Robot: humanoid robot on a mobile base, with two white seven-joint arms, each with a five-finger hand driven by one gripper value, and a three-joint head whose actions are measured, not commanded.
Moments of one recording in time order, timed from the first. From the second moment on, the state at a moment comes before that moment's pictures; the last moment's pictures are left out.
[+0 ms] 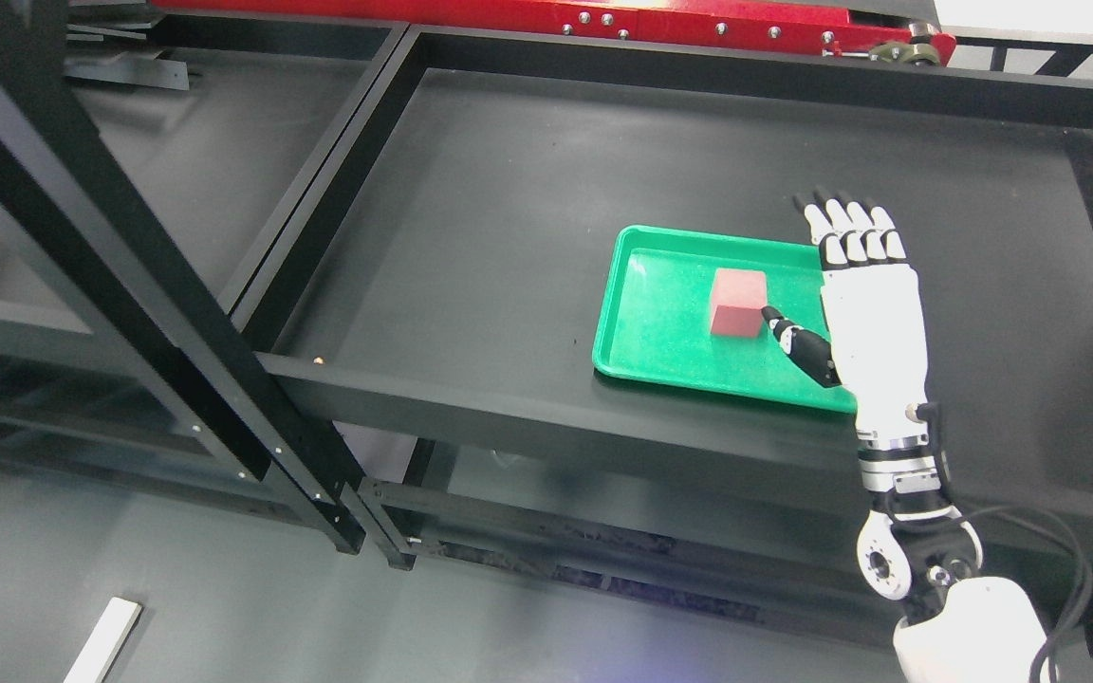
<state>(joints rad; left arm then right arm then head) 0.00 0.00 -0.13 0.00 0.13 -0.12 -0.17 -0.04 -0.12 0.16 -1.63 1.16 -0.17 -0.43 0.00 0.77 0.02</state>
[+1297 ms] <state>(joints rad) 0.00 0.00 -0.13 0.00 0.13 -0.12 -0.17 -0.08 -0.12 0.20 -1.55 1.05 -0.16 0.12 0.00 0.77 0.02</state>
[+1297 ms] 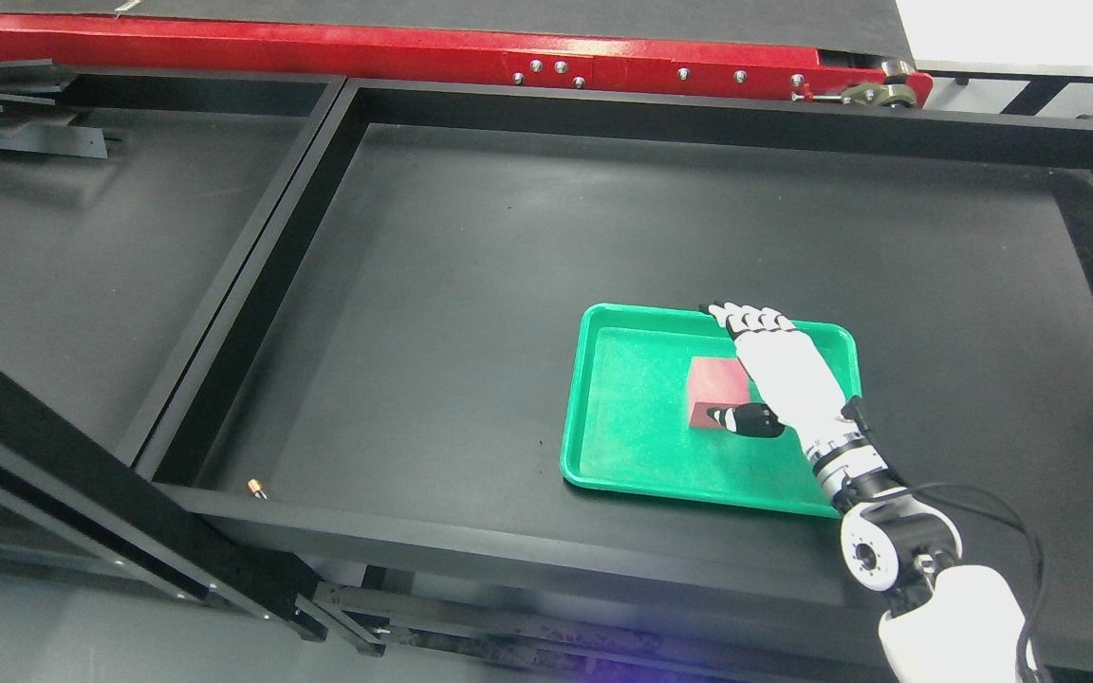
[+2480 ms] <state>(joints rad) 0.00 0.00 -0.13 0.00 0.13 -0.12 -0.17 -0.12 -0.12 0.21 -1.44 1.05 -0.08 0.23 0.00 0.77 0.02</state>
